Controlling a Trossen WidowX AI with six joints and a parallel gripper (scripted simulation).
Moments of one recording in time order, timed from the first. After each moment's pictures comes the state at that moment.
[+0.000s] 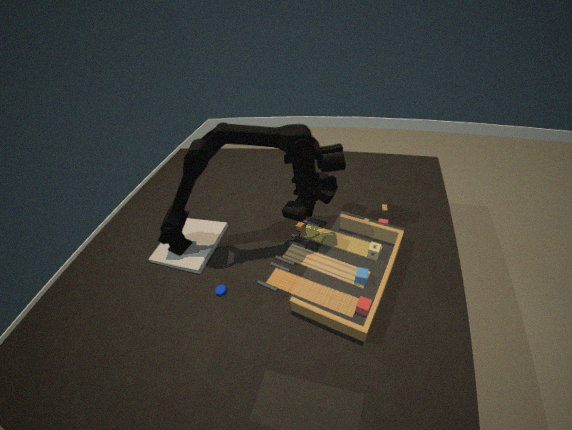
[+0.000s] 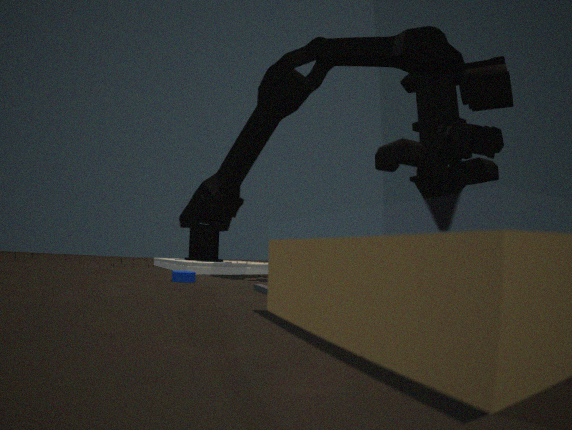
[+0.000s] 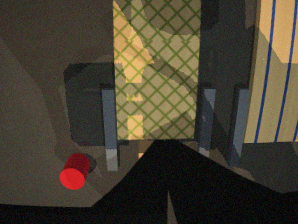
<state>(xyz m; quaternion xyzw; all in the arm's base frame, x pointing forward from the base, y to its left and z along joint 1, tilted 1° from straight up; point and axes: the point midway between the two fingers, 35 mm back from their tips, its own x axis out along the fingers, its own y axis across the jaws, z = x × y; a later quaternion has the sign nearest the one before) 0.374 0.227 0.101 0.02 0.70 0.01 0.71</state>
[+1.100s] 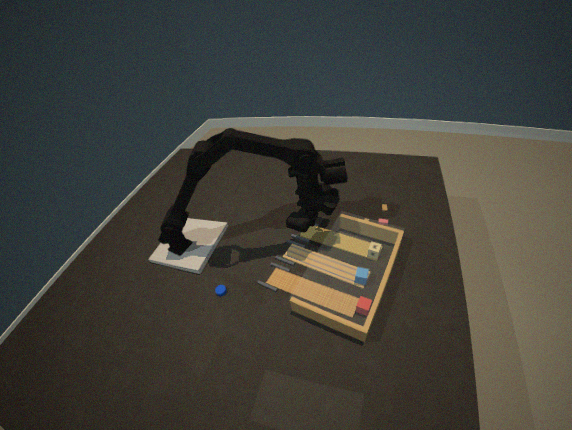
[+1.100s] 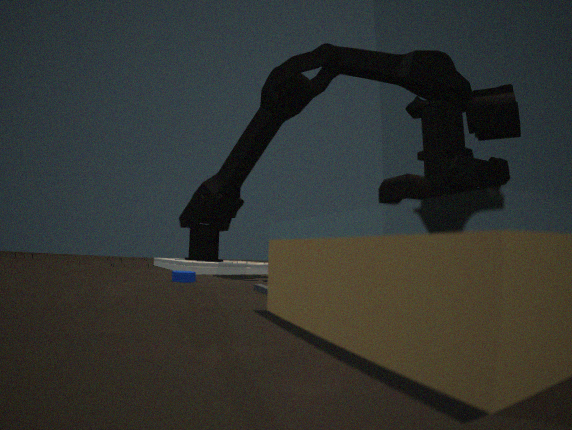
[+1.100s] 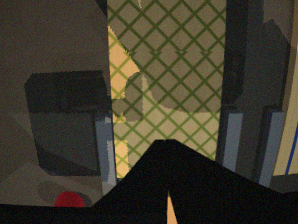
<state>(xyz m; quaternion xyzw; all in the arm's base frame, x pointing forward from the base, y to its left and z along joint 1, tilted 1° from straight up) 0.379 0.231 0.058 0.02 0.70 0.00 0.71</state>
